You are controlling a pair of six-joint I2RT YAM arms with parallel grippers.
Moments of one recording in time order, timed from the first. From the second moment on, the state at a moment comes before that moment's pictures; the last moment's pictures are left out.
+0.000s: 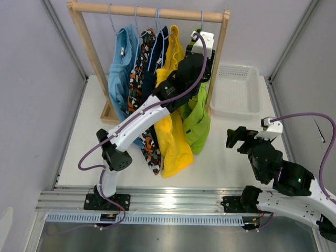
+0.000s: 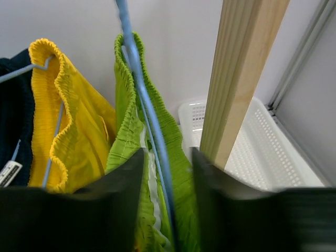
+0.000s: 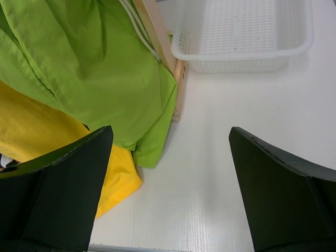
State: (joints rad) left arm -0.94 2.03 2.38 -0.36 -0.65 -0.02; right arm 1.08 0.54 0.94 -0.72 0.99 0.54
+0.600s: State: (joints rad) left arm -0.92 1.93 2.38 -0.43 -0.66 0.13; right arm 1.08 0.57 0.92 -0.72 0.98 0.58
